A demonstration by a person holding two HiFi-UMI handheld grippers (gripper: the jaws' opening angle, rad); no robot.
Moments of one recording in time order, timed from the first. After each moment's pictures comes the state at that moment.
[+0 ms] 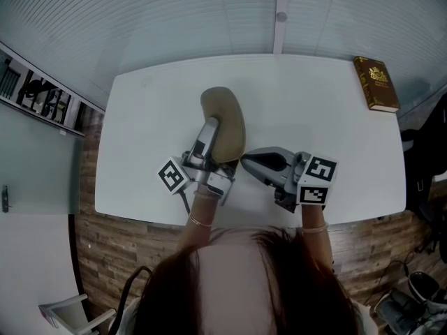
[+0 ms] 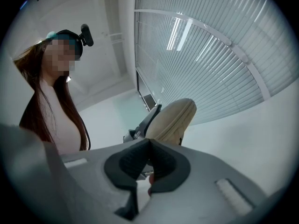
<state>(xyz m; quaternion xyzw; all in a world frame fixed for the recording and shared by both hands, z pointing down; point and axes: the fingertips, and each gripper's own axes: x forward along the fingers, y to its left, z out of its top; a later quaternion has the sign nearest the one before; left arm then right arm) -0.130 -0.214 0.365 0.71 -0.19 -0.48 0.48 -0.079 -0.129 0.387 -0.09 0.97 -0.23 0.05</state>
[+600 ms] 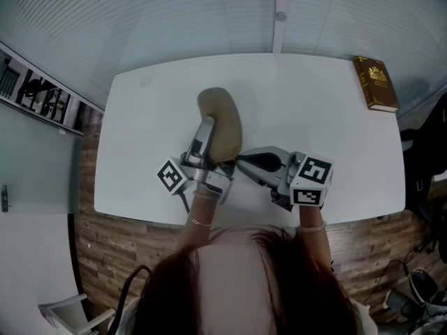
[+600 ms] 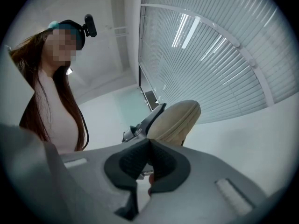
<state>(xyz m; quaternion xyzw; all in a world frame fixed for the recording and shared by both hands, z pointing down) -0.138 -0.215 0.370 0.69 -0.21 -0.49 0.49 -0.091 -0.123 0.388 -0.09 0.97 -0.20 0.03</state>
